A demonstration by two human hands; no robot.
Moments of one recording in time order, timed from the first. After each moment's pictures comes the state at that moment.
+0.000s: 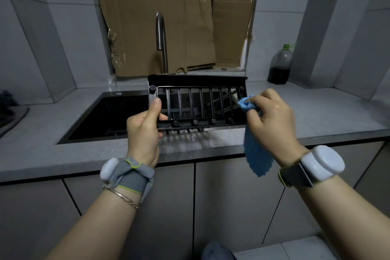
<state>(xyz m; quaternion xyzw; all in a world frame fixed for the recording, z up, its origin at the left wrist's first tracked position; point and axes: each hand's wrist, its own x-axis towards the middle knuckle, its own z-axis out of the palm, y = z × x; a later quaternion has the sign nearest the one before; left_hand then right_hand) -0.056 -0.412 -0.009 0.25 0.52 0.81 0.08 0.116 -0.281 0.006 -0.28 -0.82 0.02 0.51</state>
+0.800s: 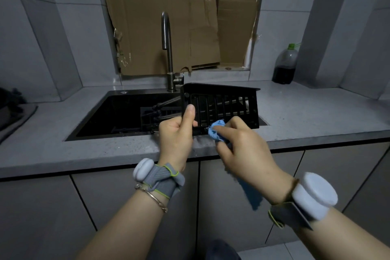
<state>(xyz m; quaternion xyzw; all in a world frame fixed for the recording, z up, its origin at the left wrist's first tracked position) -0.023 -0.396 -0.025 0.31 0.57 0.76 0.06 0.099 -0.342 -0.016 -0.25 -0.91 0.09 0.31</state>
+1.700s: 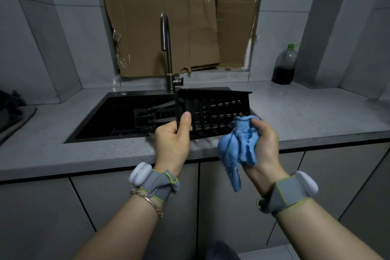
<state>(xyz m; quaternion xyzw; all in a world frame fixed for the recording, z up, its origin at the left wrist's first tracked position) -0.034 -0.395 -0.038 0.36 0.59 0.72 -0.03 0.091 -0.320 -0.019 -0.19 -0.32 0.81 0.45</state>
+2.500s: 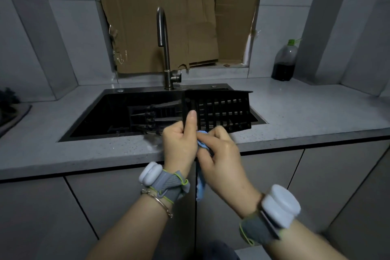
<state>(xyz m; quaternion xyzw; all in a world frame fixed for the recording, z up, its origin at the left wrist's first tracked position) -0.018 -0.377 -0.040 0.32 0.59 0.74 0.00 0.067 -0.351 -0.055 -0.20 -0.84 0.19 0.46</state>
